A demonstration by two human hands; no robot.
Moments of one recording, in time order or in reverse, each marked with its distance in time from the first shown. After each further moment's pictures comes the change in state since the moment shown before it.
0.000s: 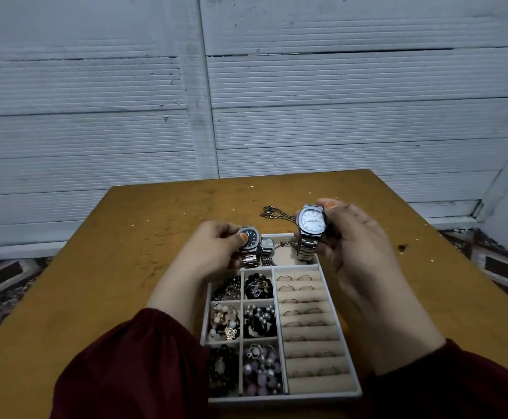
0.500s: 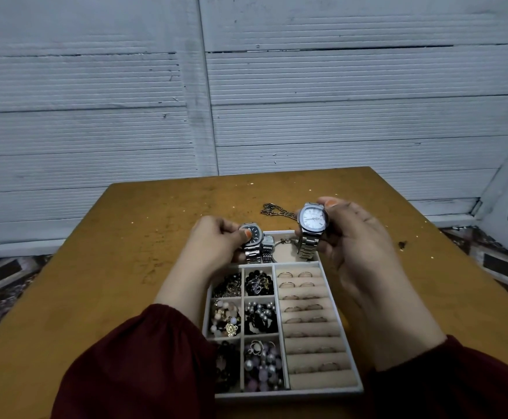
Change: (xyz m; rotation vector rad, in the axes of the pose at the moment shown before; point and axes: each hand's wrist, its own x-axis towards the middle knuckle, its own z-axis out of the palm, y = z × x) left_hand -0.001 0.001 0.004 0.033 0.106 0.010; right_hand 0.000 0.000 0.000 -0.012 0.008 0.011
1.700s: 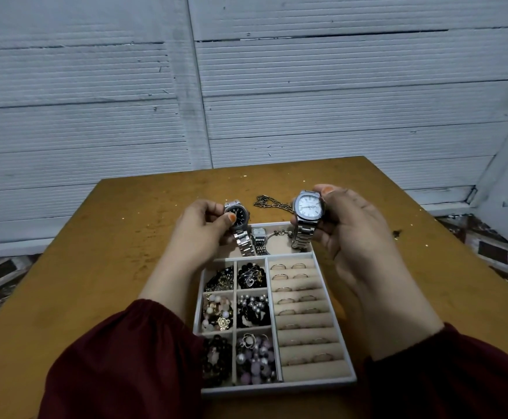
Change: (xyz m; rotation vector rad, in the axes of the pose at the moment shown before) left_hand 0.012 -0.010 -0.005 -0.006 0.049 0.127; right_hand 0.003 -0.001 -0.005 -0.006 0.000 0.002
